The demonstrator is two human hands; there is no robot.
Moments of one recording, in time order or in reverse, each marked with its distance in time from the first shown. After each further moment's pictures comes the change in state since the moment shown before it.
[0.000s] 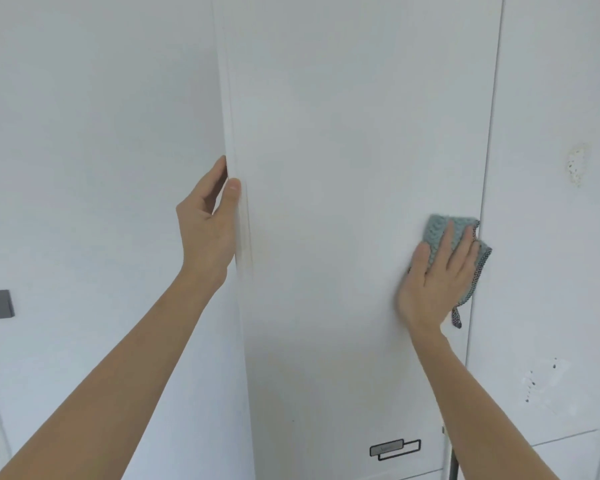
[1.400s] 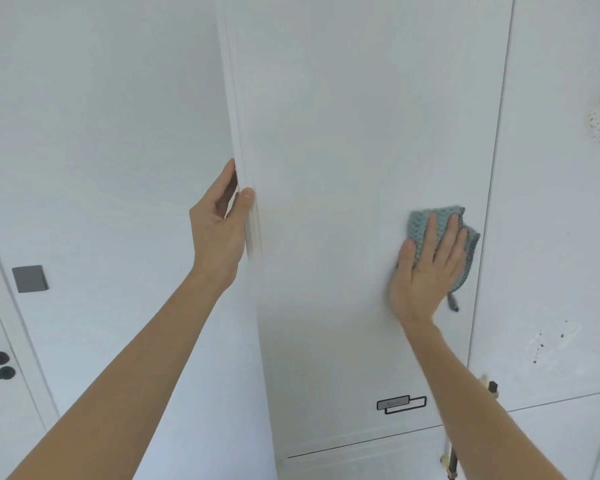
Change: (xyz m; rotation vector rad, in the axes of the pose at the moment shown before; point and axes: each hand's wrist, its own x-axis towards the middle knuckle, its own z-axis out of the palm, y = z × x) left_hand -0.046 -0.009 -0.015 0.012 -0.055 -0.121; right_hand -0.051 0.016 0.000 -0.042 -0.040 -0.071
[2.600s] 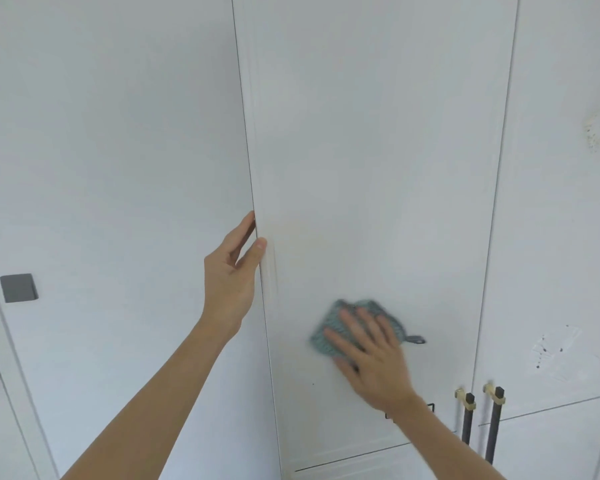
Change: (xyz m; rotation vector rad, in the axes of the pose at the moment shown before) left_hand -0.042 -0.030 -0.024 0.027 -0.051 -0.099; right_hand -0.126 0.024 -0.003 -0.039 -0.375 -0.820
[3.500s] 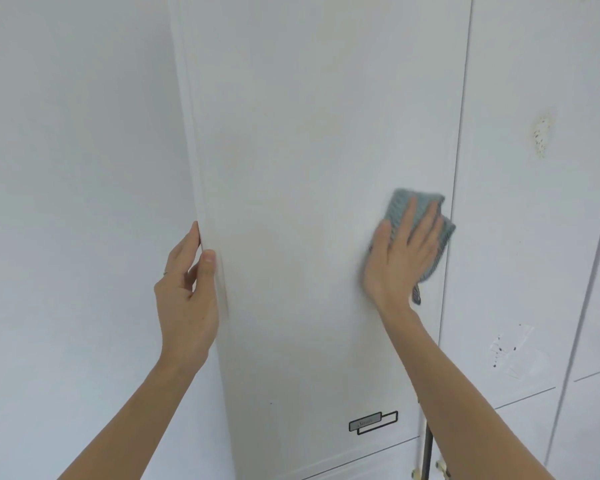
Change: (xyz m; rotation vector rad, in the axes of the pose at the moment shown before) left_hand -0.012 -0.021 0.024 0.059 0.150 0.082; right_hand 0.139 0.081 -0.064 0.111 0.309 0.893
